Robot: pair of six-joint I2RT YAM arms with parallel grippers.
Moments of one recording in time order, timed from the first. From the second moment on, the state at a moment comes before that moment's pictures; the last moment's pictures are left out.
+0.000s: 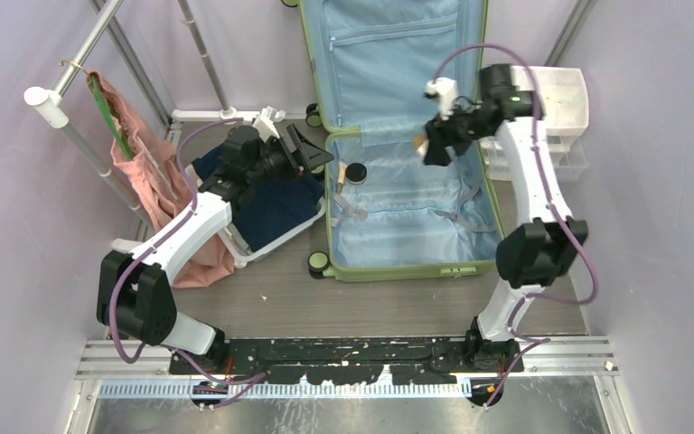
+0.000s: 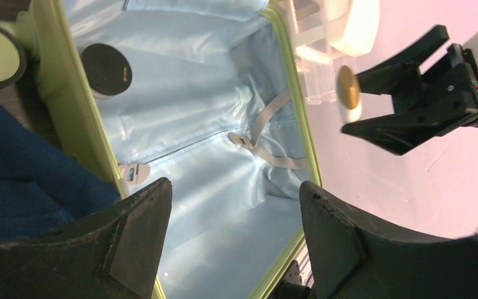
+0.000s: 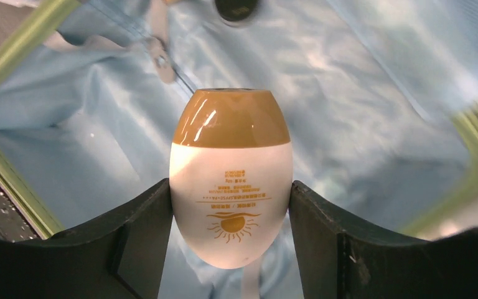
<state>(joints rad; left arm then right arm) -0.37 1.46 1.14 0.03 0.41 -0.84 0.09 1.82 1.98 -1.17 -0.60 -0.67</state>
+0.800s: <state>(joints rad) -0.37 1.44 1.04 0.21 0.49 -0.87 -0.36 1.76 1.98 -1.12 -0.45 -1.11</state>
